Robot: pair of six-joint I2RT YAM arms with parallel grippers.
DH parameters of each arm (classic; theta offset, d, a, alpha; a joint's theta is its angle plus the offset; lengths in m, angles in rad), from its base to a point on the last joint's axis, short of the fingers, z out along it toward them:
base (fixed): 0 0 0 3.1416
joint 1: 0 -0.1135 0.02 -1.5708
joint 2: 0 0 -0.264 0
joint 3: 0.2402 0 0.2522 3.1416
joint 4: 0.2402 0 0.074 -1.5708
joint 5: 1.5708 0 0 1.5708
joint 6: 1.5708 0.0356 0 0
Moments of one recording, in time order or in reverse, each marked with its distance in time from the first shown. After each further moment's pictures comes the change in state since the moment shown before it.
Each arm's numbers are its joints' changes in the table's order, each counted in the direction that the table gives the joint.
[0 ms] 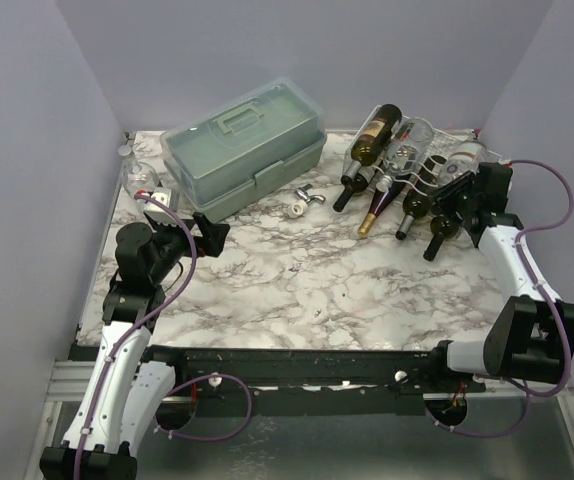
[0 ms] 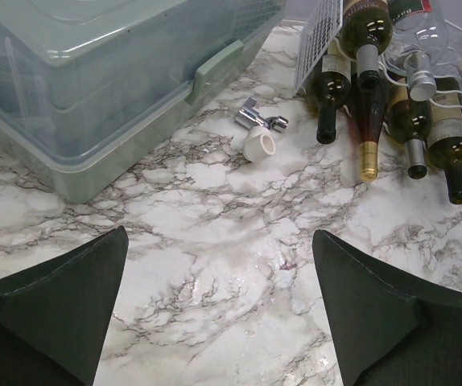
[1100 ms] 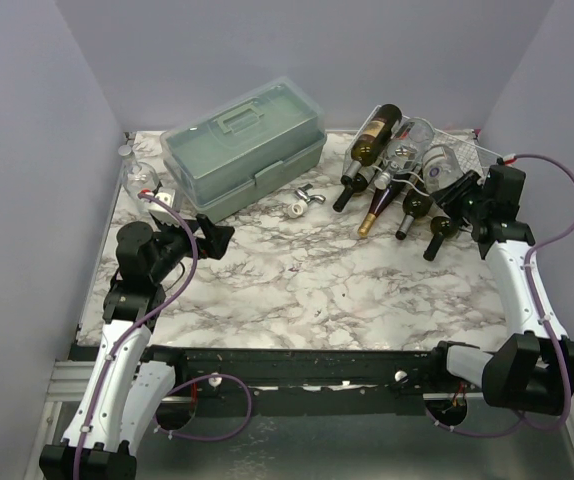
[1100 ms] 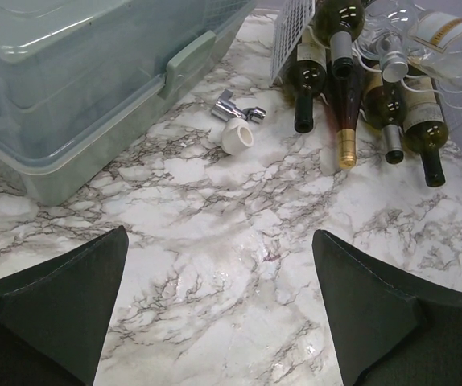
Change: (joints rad) left arm 0.005 -0.009 0.000 -0.007 0.069 -0.005; right arm 0.000 0.160 0.000 0.092 -0.072 -0.149
